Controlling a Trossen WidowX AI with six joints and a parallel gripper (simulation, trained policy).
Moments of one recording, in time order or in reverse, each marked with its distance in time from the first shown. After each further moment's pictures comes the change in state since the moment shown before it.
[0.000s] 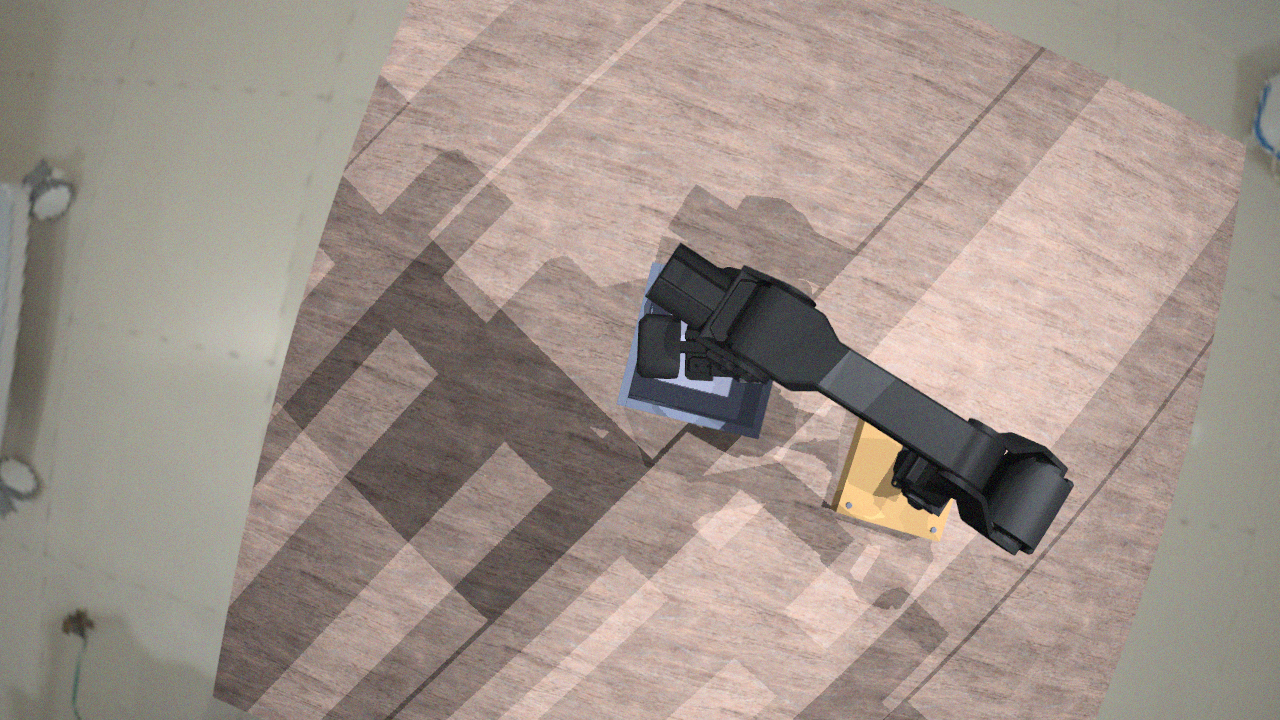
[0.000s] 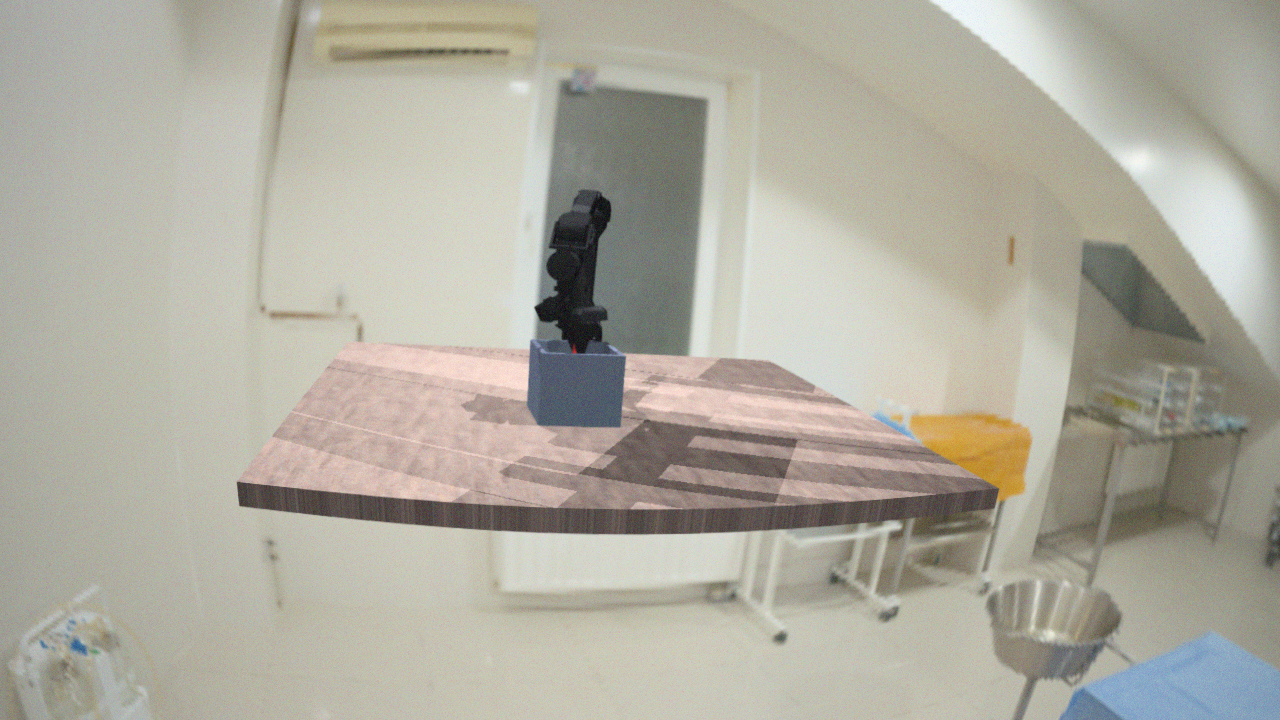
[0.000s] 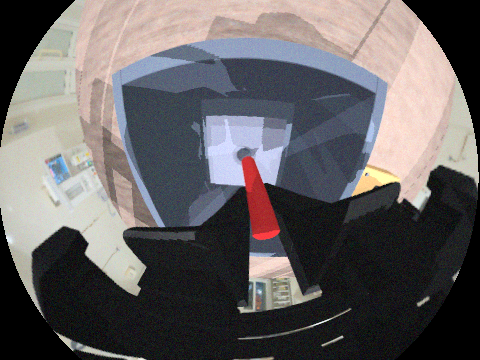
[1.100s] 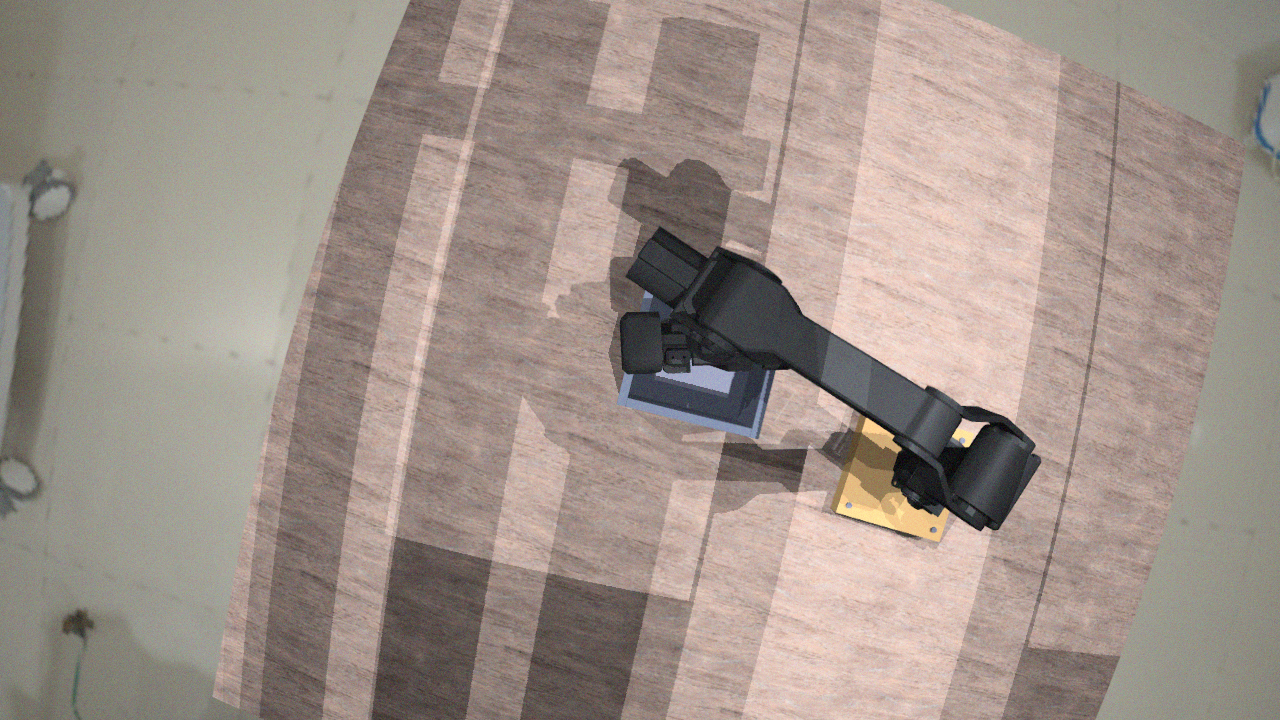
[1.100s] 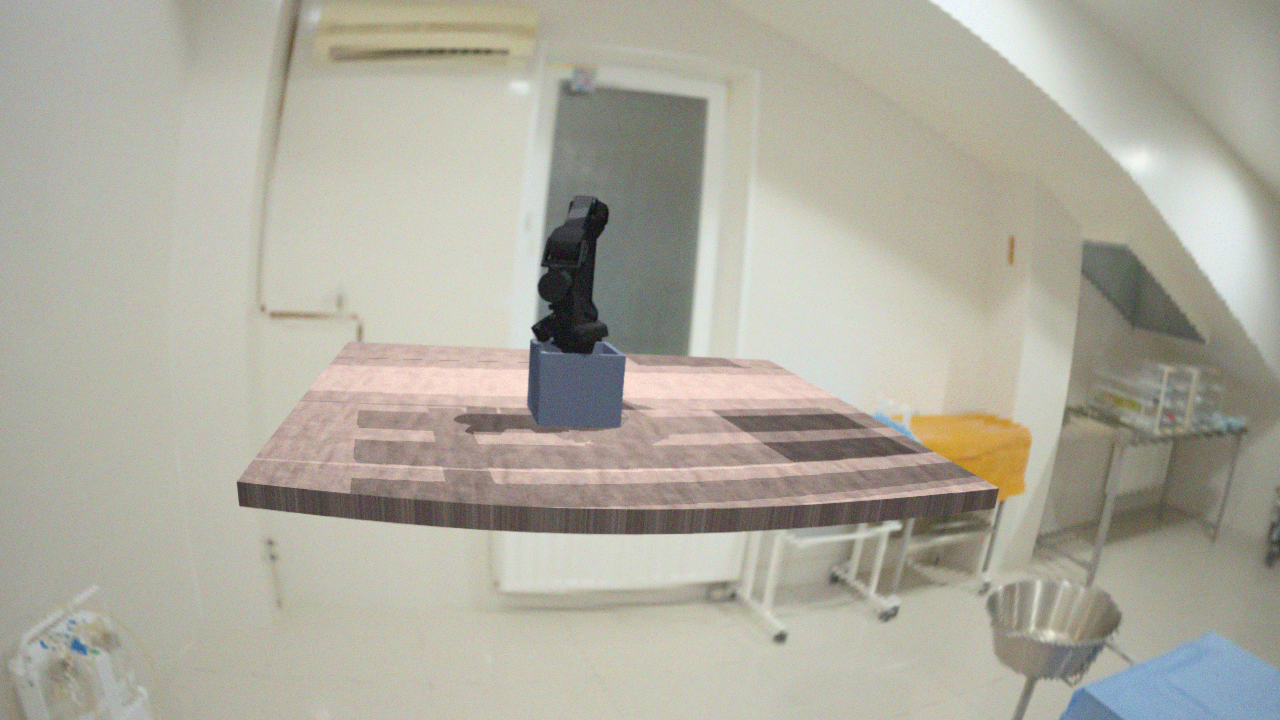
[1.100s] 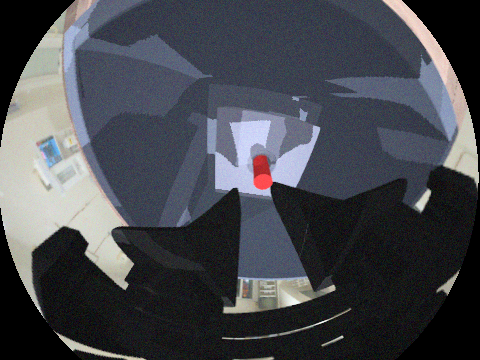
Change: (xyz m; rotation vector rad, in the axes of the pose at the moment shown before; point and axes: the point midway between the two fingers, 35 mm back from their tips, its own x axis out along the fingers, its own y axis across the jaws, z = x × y) arm 0.031 0.013 0.010 -0.083 0.093 -0.006
